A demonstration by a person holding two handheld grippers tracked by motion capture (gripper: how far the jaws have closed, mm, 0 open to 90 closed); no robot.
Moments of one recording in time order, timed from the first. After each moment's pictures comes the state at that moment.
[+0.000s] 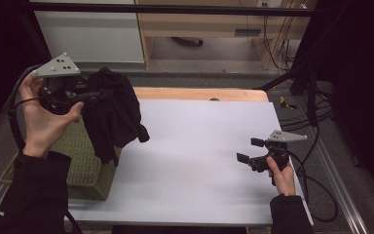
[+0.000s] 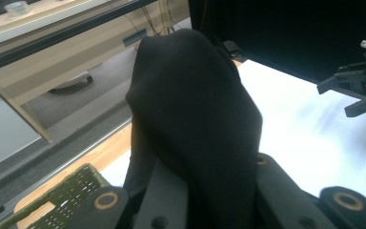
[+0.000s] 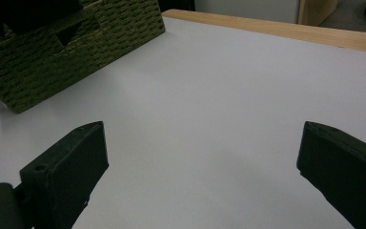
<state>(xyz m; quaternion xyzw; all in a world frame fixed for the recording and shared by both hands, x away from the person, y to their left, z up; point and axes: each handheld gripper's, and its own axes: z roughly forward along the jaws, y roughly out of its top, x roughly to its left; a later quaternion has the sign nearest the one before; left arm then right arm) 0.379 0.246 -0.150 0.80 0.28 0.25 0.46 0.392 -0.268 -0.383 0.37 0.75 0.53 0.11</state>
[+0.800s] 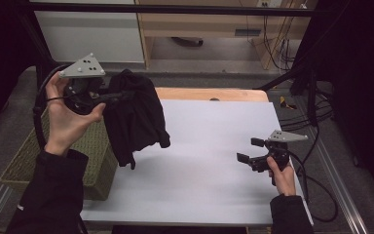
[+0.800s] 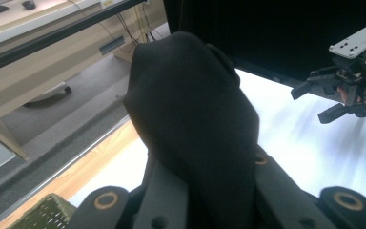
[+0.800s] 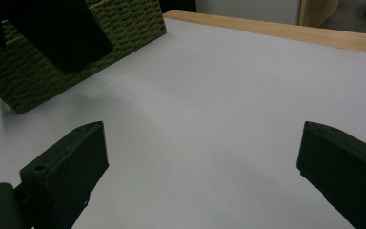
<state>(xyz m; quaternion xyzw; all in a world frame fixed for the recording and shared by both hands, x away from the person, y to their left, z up) 0.384 0.204 -0.153 0.82 0.24 0.23 0.47 0.392 -0.268 -0.383 0.37 0.75 0.54 0.11</state>
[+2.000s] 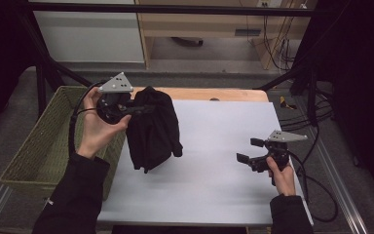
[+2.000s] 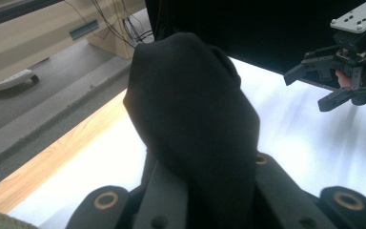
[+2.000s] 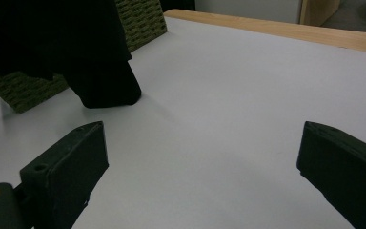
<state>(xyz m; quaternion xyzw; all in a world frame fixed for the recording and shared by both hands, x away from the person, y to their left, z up) 0.412 0.174 -0.213 0.83 0.24 0.18 0.47 0.392 -0.268 -0.383 0.37 0.76 0.53 0.10</state>
